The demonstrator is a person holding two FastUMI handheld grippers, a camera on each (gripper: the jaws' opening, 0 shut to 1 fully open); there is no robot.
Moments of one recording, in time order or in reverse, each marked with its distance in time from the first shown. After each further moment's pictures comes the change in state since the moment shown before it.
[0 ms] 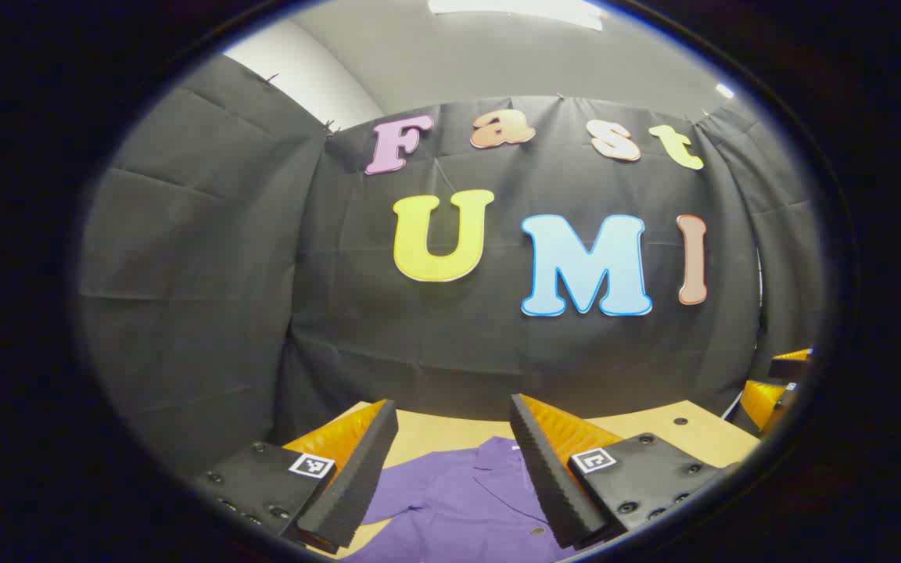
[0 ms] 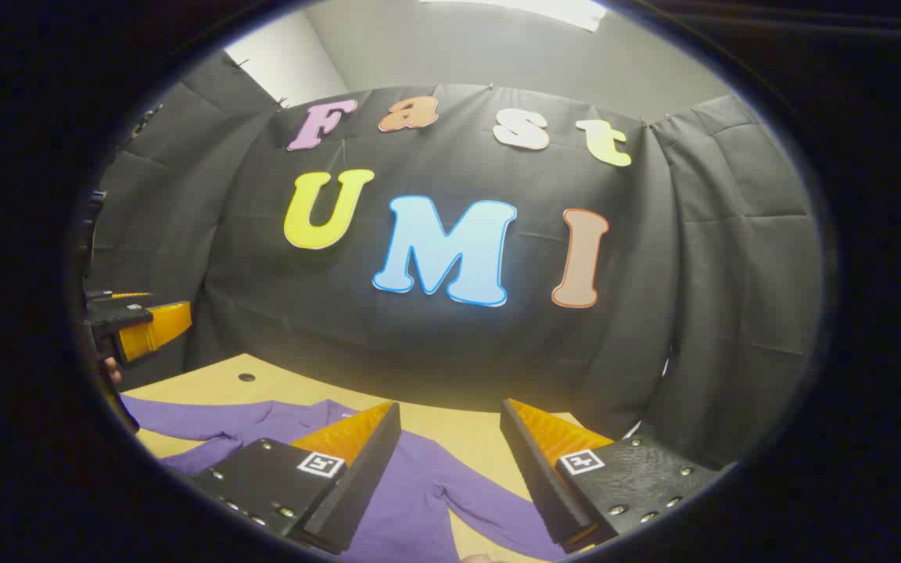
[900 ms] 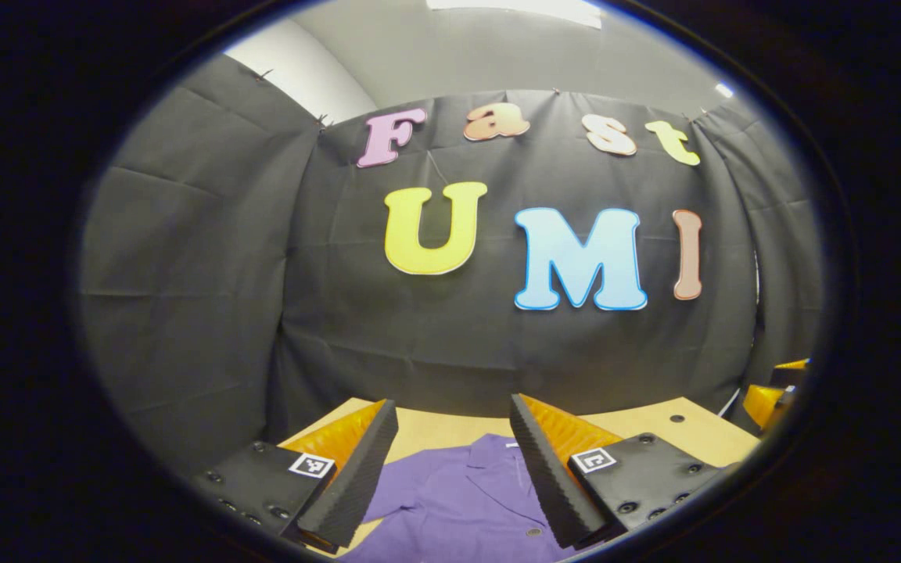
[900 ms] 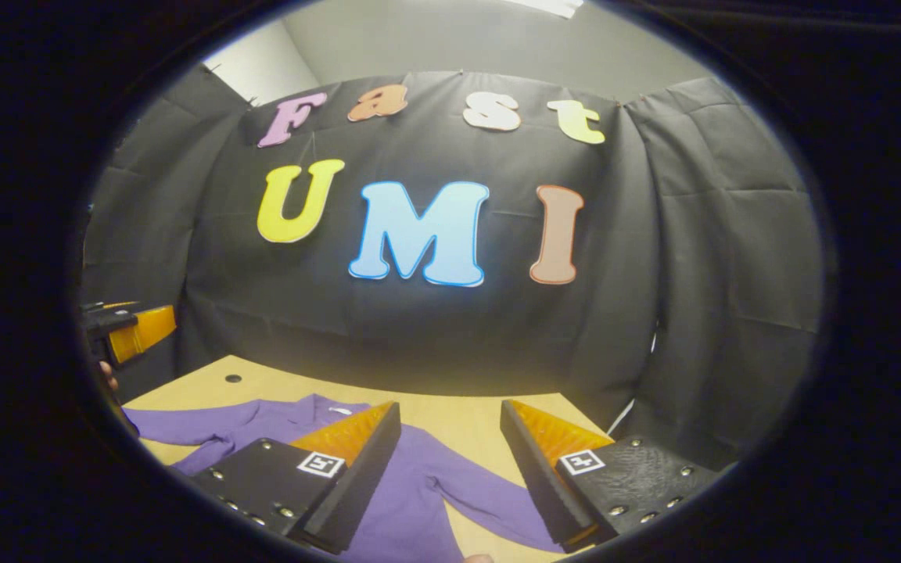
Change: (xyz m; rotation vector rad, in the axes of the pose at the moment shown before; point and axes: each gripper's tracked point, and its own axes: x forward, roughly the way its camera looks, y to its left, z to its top) left arm 0.017 -0.008 -0.010 -0.001 0.023 -0.025; right arm 0.007 -0.037 -0.041 0.096 0.110 -0.108
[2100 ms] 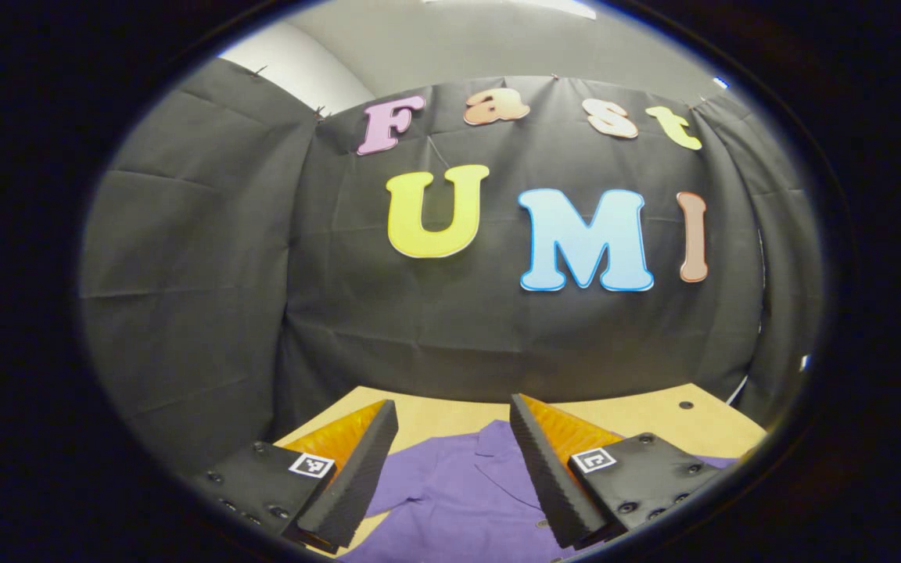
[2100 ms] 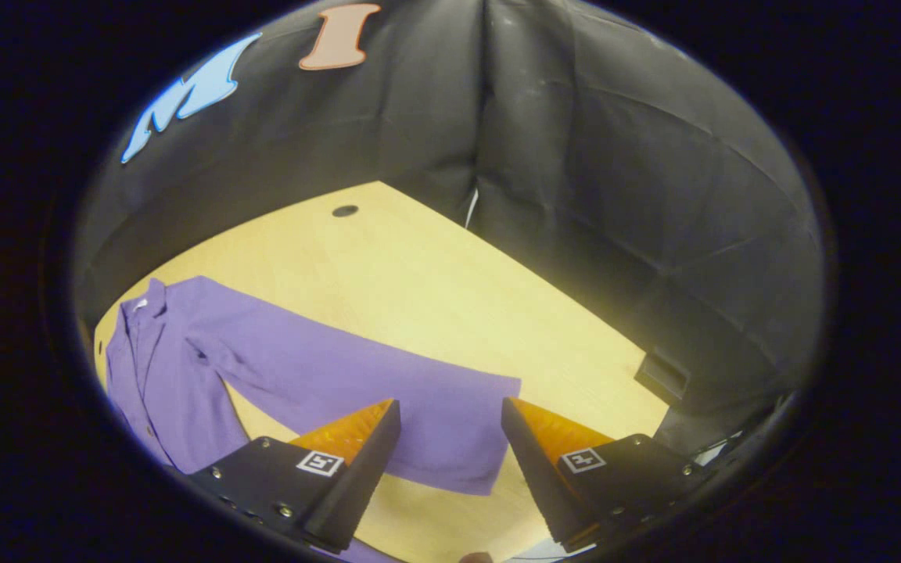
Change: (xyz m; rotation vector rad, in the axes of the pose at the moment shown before) left arm 0.003 0.006 -0.022 0.026 0.058 0.023; right arm -0.015 -0.186 -0.268 0.293 0.733 -0.510
